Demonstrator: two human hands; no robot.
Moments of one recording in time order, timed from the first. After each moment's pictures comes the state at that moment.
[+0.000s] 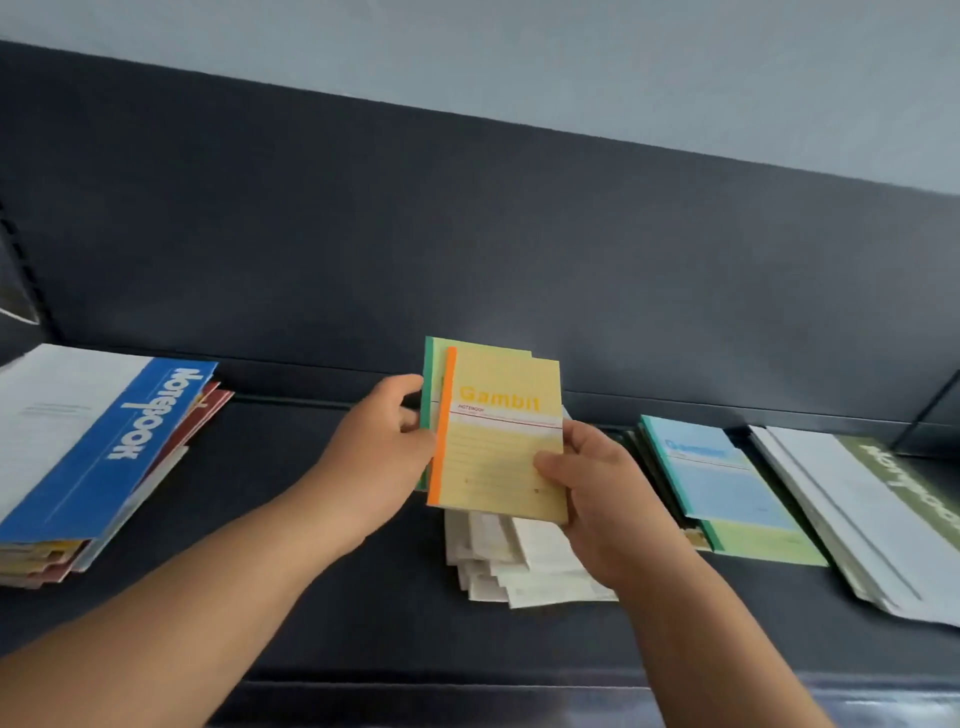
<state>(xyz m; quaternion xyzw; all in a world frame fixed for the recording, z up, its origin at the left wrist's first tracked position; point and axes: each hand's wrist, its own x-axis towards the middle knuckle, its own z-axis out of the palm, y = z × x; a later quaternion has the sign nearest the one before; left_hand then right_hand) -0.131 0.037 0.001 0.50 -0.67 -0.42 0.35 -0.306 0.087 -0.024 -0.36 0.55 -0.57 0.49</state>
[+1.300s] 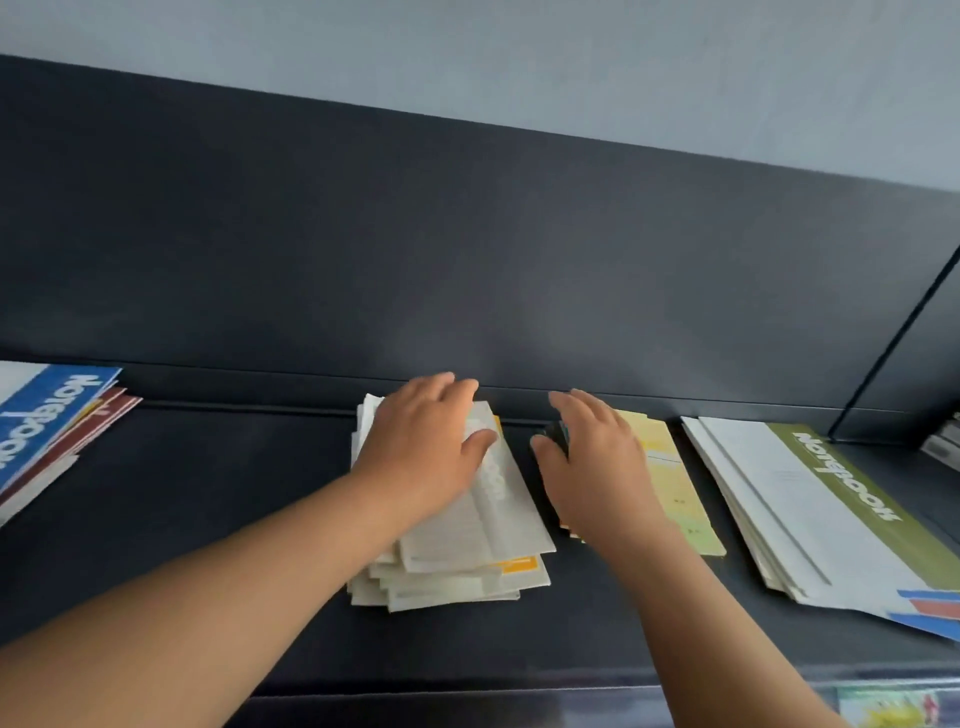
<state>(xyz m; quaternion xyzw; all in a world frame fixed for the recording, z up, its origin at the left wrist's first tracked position) -0.262 0.037 -0.017 0.45 -0.87 -0.05 0.20 -0.408 0.110 -0.023 -0.56 0.79 -0.26 0.00</state>
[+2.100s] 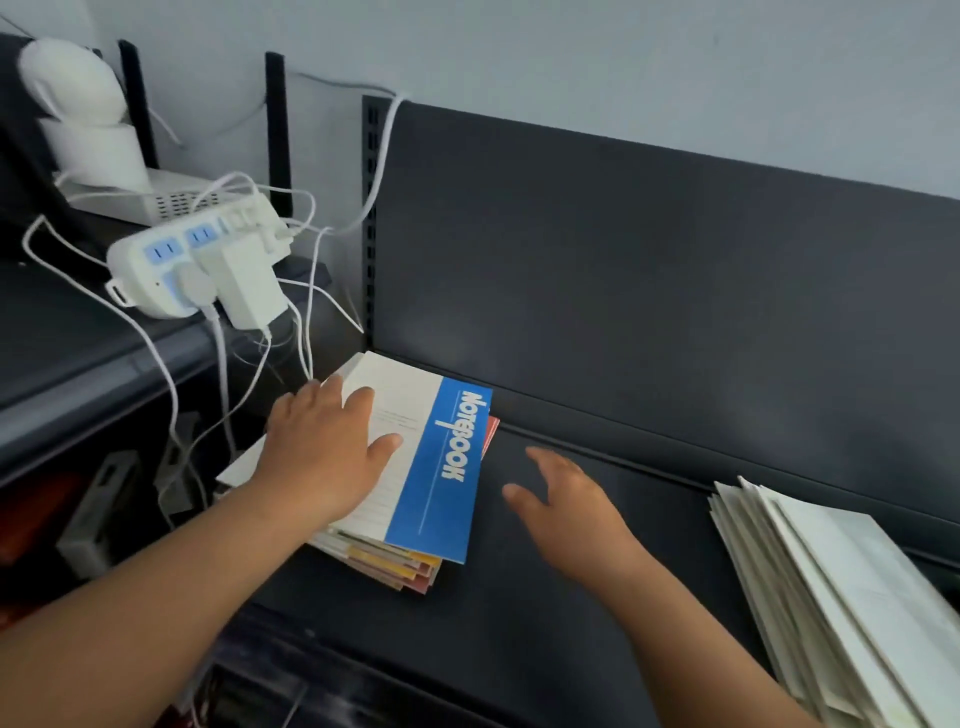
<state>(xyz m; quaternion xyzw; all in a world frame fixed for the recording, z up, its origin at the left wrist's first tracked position) 0.161 -0.070 -0.035 0.71 -0.70 0.03 0.08 -0.062 -0.036 -0.043 -0.68 0.67 -0.18 0.23</state>
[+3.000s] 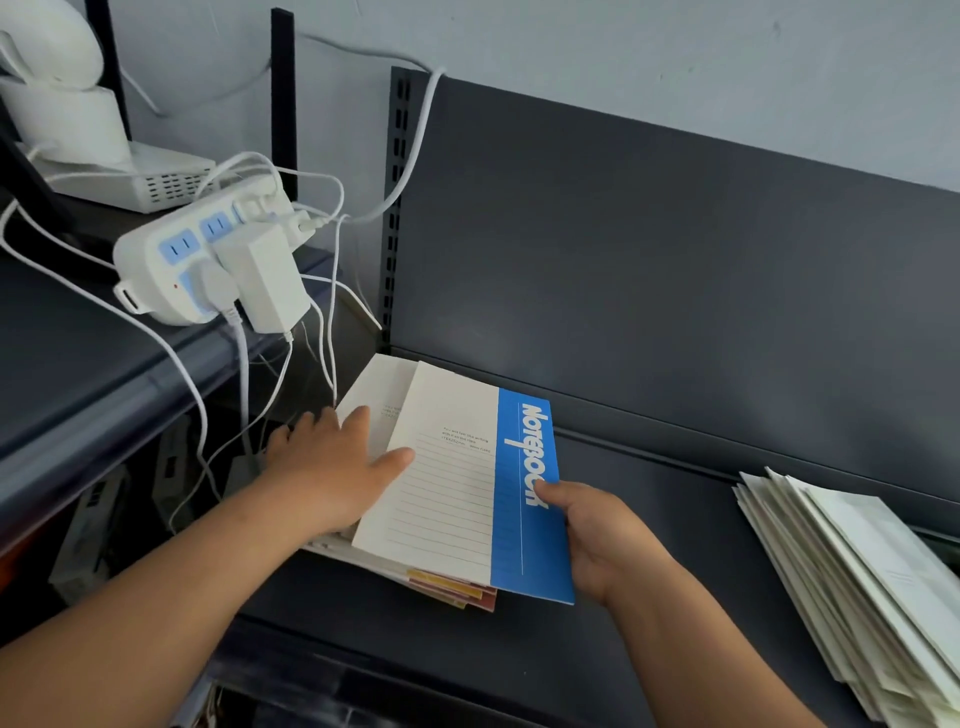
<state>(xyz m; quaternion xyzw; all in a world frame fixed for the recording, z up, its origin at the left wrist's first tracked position) 0.216 -0.099 -0.052 0.70 -0.70 -0.13 0.03 -0.013 -0.056 -0.066 -0.22 0.63 -0.42 0.62</state>
